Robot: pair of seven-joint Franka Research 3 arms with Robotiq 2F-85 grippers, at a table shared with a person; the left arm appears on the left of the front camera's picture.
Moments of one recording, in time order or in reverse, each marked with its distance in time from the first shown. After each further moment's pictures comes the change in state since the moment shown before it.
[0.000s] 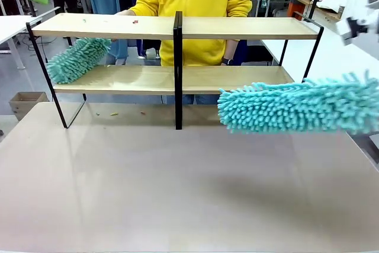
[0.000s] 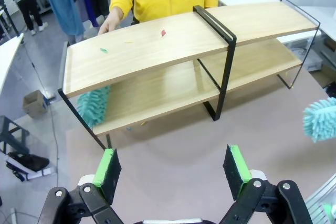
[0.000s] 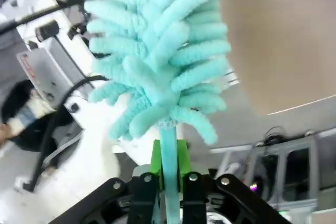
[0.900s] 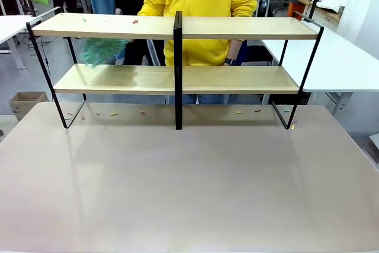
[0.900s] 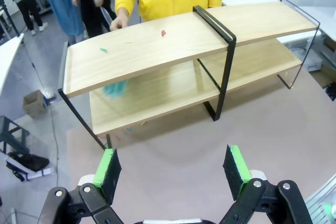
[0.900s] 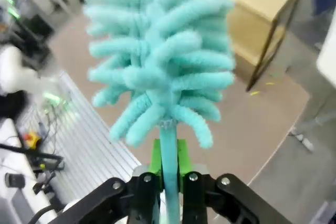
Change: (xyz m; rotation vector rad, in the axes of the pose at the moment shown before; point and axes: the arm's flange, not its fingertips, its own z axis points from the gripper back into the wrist) left arm 0.000 0.000 0.000 0.000 0.001 0.001; right arm -0.162 0.027 0.059 -0.327 -1.025 -0.090
